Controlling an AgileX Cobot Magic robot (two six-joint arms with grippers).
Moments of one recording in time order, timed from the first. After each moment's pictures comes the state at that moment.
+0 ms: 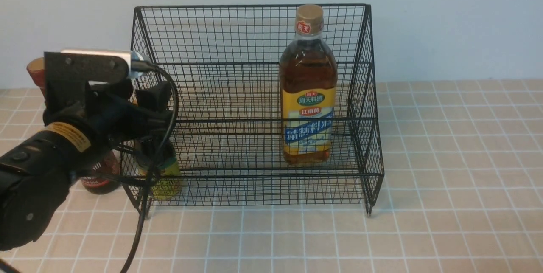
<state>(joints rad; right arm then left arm) 0.04 -0.01 0.02 -0.03 0.39 0.02 -0.25 1.29 -0.58 0.04 -0.47 -0.16</state>
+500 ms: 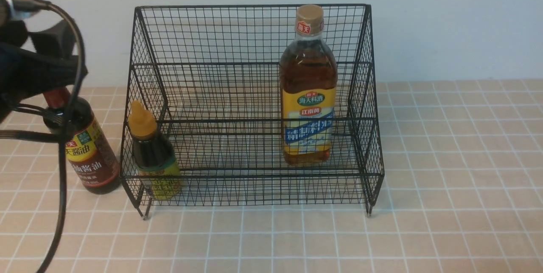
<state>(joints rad) 0.04 -0.01 0.02 -0.03 0.39 0.02 -0.04 1.07 -0.64 -0.11 -0.32 0.05</state>
